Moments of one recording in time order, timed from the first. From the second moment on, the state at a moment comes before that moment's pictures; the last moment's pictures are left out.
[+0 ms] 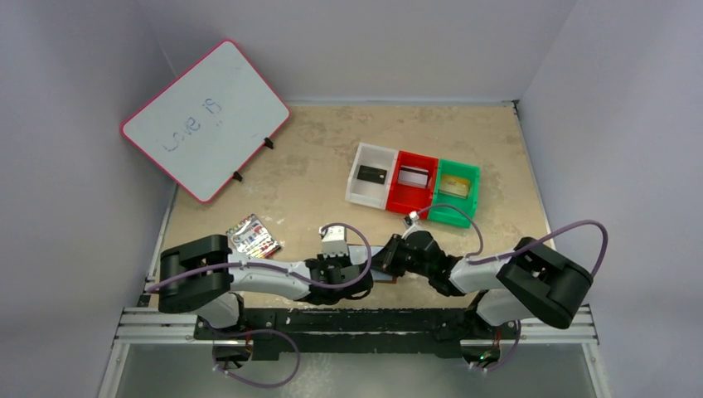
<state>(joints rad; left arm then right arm) -1.36 1.55 0.70 -0.28 -0.77 -1.30 0.85 1.39 0.20 0.62 -0.09 1.22</state>
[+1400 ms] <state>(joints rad) -1.36 1.58 0.71 -0.31 -0.85 -1.32 0.82 1.32 0.17 0.64 -0.16 1.17</state>
